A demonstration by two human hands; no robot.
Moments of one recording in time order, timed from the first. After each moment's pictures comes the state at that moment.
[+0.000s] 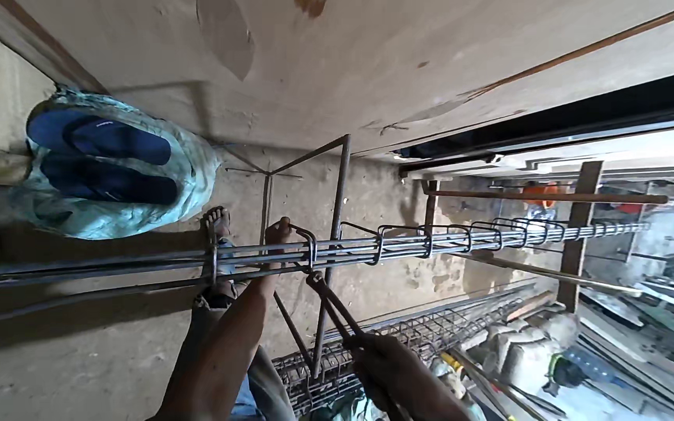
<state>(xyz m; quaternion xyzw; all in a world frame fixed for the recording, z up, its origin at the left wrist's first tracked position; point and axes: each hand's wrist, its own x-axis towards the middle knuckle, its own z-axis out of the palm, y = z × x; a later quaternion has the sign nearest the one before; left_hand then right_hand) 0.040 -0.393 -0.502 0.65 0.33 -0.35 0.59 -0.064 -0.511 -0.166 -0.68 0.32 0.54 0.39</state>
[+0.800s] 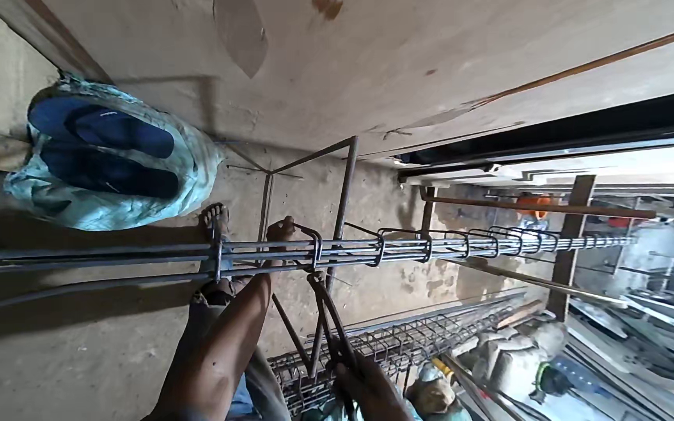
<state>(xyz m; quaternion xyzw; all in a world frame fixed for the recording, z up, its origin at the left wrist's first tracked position) 0.043 -0.392 -0.491 0.65 0.32 -0.36 0.59 -0.130 -0.493 -0.194 -0.65 0.39 0.43 0.49</state>
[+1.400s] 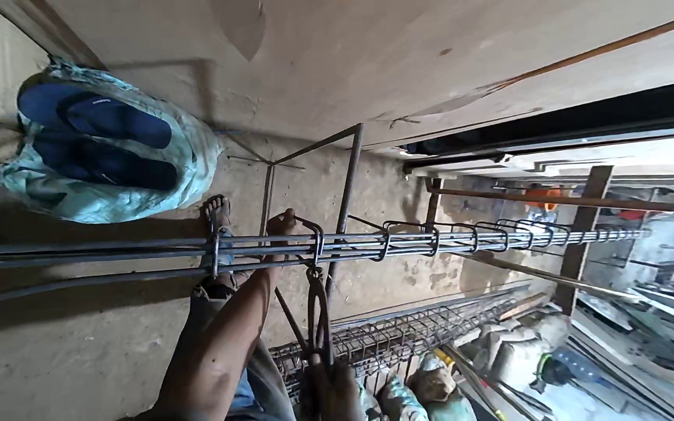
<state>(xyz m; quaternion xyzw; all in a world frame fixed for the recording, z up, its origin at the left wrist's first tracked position) 0.030 -0.393 -0.494 0.64 0.33 -0.33 0.61 -0.142 -0.429 -0.214 -0.61 0.48 0.34 0.53</state>
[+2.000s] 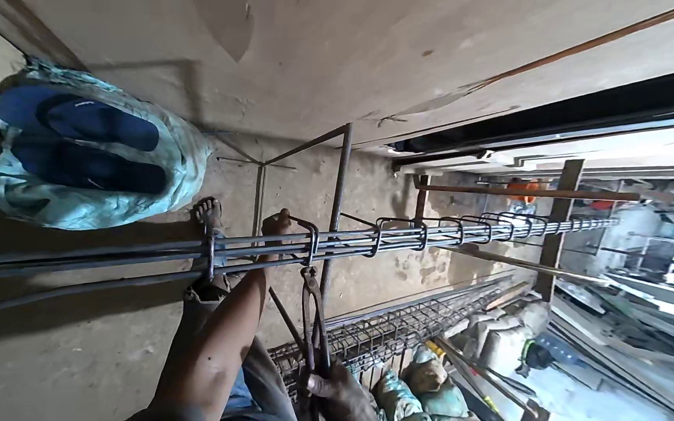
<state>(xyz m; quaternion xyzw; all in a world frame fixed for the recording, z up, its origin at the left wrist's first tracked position) 0.031 -0.398 -0.505 0.65 0.31 -0.35 0.60 -0.169 -0.454 -0.236 -0.44 0.44 0.33 0.71</state>
